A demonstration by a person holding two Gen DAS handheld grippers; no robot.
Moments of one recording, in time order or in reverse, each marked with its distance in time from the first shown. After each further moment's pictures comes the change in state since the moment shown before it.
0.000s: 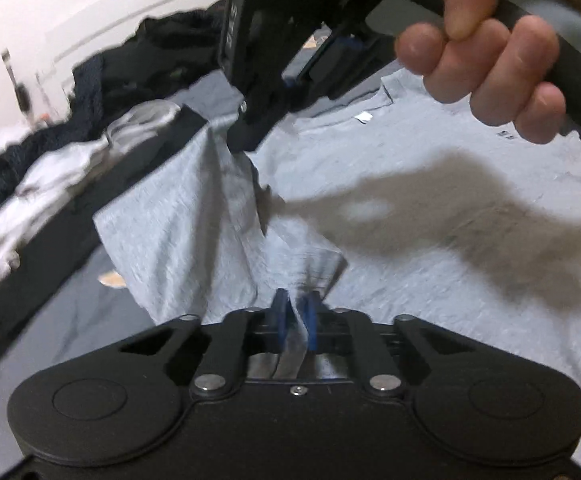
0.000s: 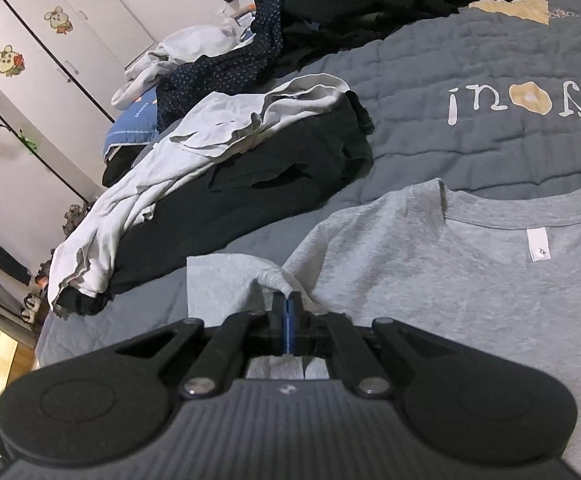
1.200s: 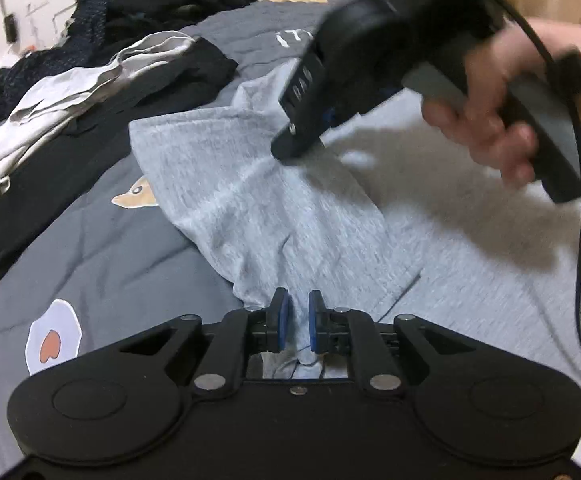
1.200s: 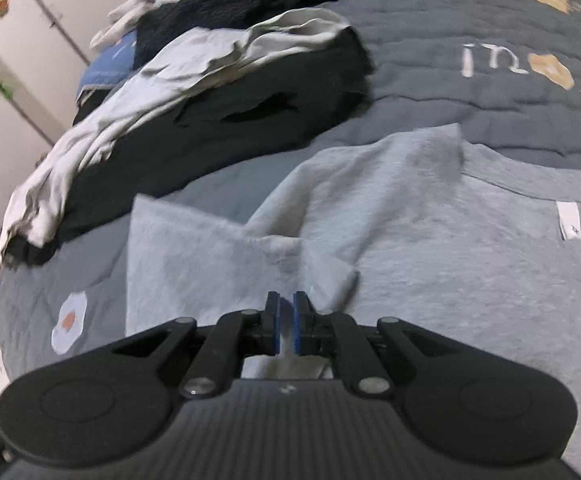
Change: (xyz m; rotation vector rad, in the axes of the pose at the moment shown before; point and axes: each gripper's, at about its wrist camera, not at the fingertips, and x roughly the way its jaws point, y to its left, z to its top) left arm -0.006 0.056 -0.012 -0.112 0.146 -0.074; right arm 0.058 -0.004 -0.018 -0.078 0.111 -0.094
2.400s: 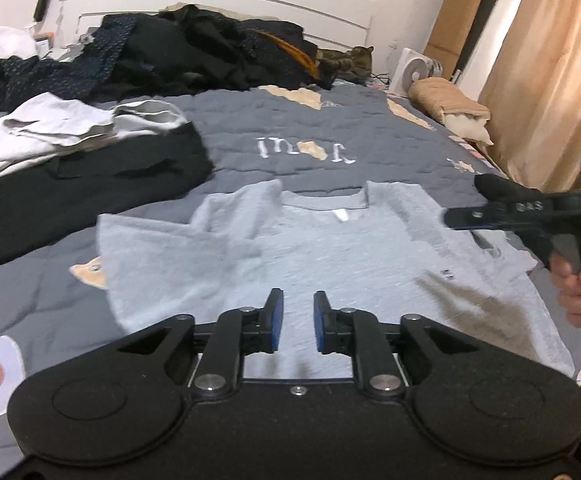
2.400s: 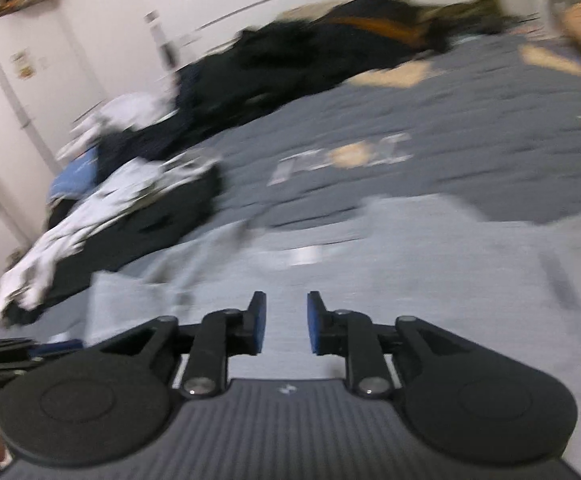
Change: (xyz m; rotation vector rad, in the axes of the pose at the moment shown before) left arm -0.036 -0.008 0.046 -0.253 -0.284 -0.196; right arm -0.195 -0.121 -0.067 0.097 -0.337 -0.151
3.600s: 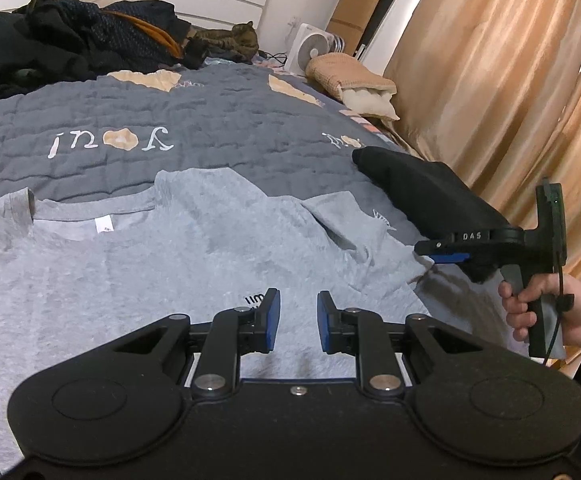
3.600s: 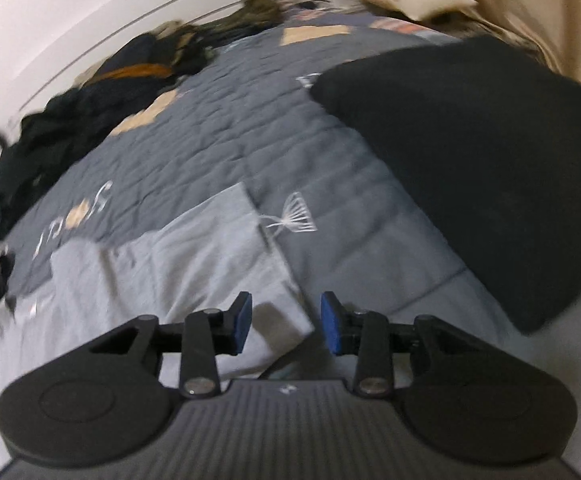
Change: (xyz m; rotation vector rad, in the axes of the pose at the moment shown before) left arm 0.112 -0.157 0.002 0.072 0.039 -0.234; right arm -0.065 -0.248 -0.036 0.349 -0.059 -0.336
